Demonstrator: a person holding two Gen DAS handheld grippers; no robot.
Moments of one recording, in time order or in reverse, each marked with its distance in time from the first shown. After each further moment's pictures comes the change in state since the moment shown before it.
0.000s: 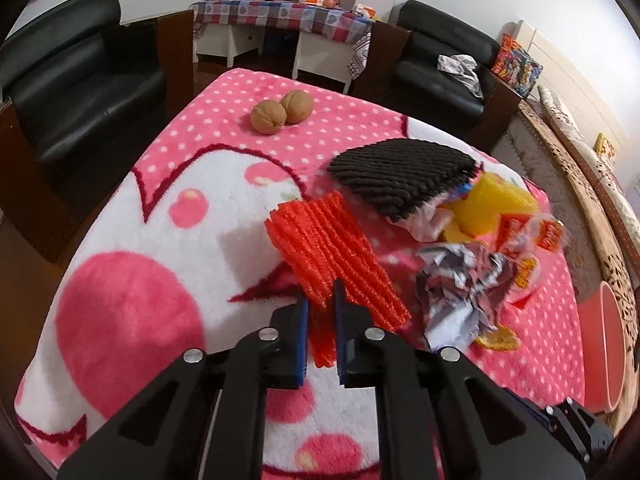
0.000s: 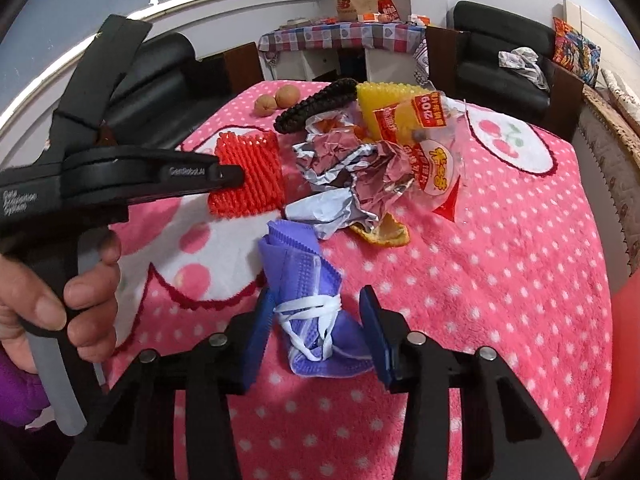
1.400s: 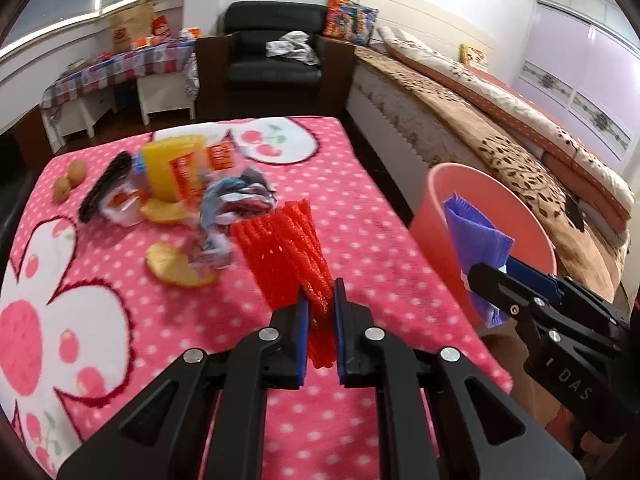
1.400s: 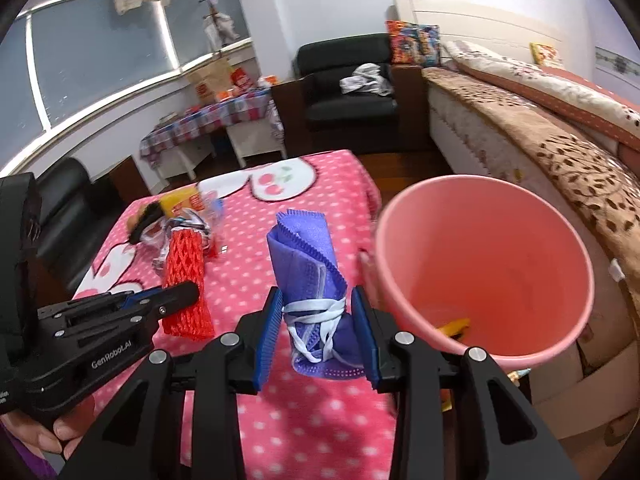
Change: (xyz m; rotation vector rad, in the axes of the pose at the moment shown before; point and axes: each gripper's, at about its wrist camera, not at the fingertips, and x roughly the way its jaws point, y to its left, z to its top) left arm -0.048 -0.182 -0.076 0.448 -0.012 -0.312; right arm -0.160 -0.132 -0.073 0.392 -0.263 -0.310
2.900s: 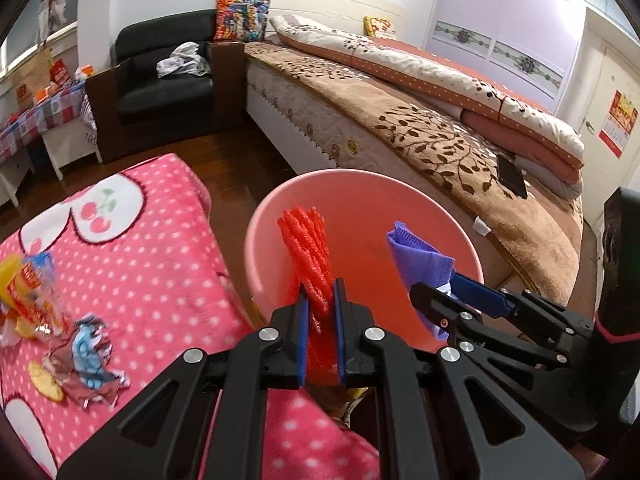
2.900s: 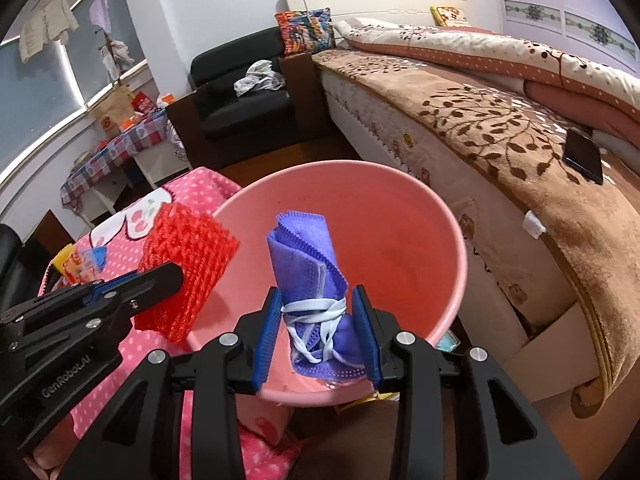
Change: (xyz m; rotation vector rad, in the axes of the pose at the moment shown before) left arm 0.058 -0.127 0.049 0.250 0.028 -0.210; right arm -0.005 -0.117 0.006 0.238 0.022 -0.244
